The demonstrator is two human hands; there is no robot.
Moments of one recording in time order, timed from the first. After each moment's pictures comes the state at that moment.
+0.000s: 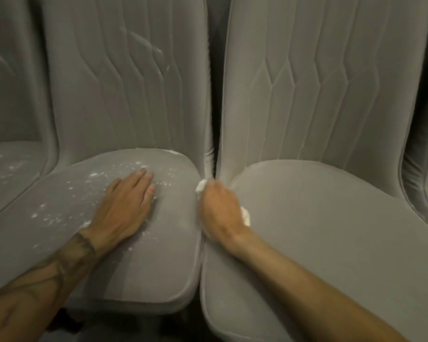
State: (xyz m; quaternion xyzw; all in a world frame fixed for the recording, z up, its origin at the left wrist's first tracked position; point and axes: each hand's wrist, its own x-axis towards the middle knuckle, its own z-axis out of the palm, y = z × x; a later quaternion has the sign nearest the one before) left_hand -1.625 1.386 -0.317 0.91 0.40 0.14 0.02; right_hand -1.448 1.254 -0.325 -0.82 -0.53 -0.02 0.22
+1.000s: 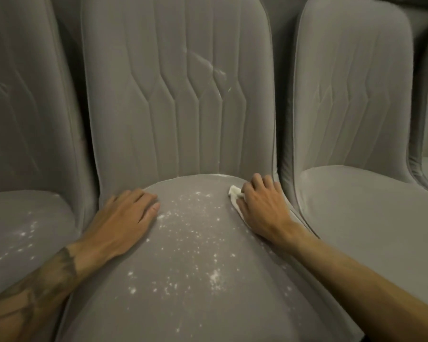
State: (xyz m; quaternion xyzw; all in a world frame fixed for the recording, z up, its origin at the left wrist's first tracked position) left_hand -1.733 1.637 -0.323 0.97 0.19 0.14 0.06; right_hand -1.522 1.390 -0.313 -0.90 -0.40 -0.19 0.04
